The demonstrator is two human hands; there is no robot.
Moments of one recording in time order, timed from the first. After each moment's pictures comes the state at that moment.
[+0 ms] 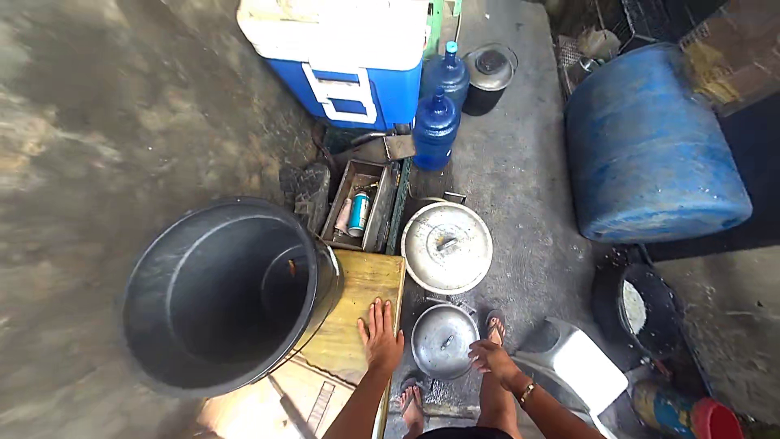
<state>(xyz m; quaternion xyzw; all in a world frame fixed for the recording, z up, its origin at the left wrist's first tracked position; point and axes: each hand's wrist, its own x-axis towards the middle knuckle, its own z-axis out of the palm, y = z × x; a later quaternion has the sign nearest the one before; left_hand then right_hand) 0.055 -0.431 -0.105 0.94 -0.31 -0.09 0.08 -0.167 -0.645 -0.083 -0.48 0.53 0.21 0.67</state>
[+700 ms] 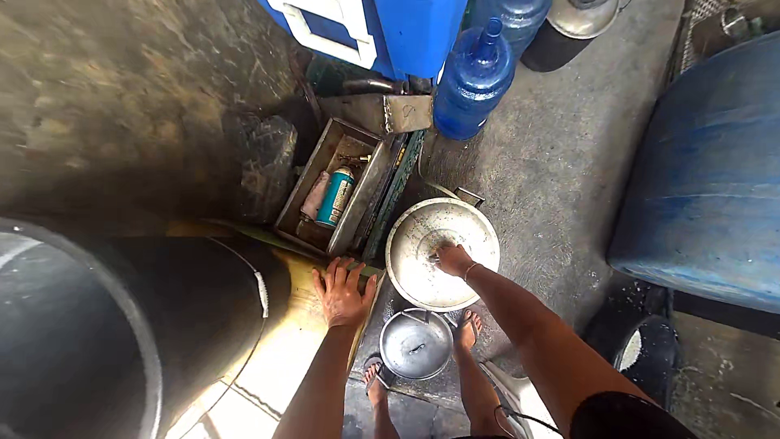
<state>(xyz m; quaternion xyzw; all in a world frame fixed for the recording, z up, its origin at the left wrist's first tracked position) 0.193 -0.563 -0.122 0.97 -0.22 -0.02 0.11 0.149 -0.870 -0.217 -0.87 0.05 0.45 0.22</state>
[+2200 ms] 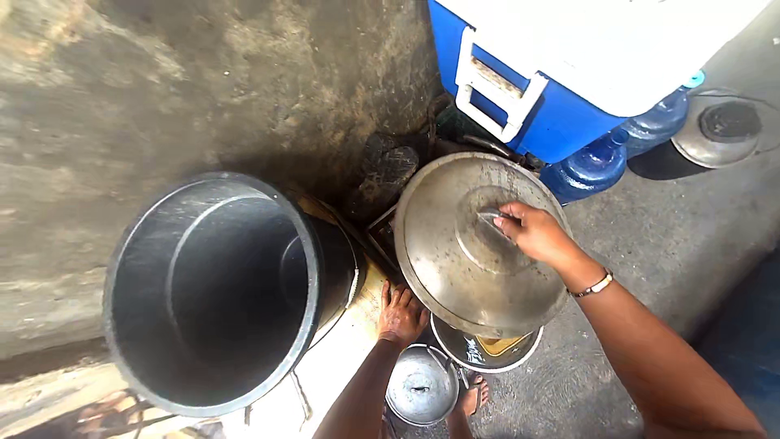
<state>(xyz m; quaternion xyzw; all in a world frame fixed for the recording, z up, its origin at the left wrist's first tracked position) 0.190 -0.566 -0.110 0.98 -0.18 -0.06 0.12 0.343 -0.882 0.056 -0.93 0.01 0.18 0.33</state>
